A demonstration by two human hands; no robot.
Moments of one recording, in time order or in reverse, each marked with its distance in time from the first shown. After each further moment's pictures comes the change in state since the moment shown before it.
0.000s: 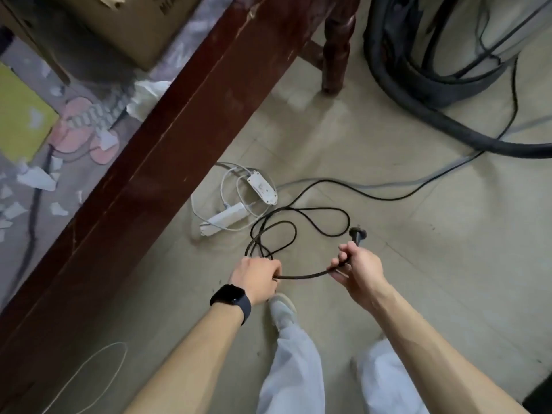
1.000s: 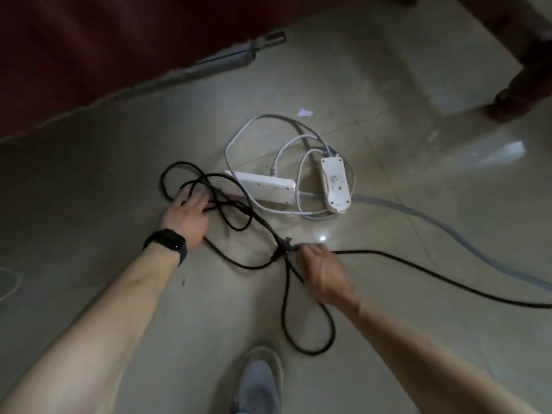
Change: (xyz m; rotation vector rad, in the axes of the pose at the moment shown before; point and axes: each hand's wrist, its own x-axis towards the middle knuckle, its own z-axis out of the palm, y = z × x) left_hand 0.145 -0.262 0.191 0.451 0.114 -0.517; right_hand 0.317 0.146 0.121 -1.797 -0.696 -1.288
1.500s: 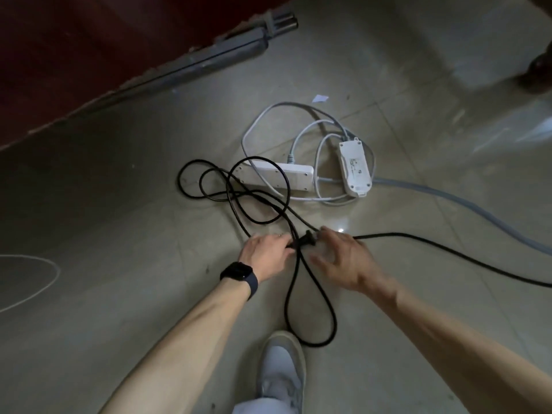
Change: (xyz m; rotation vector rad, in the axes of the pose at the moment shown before) left_hand -0.026 0.124 -0.010 -0.710 0.210 0.068; right_hand -0.008 -0.007 -0.008 0.068 -0.078 0.174
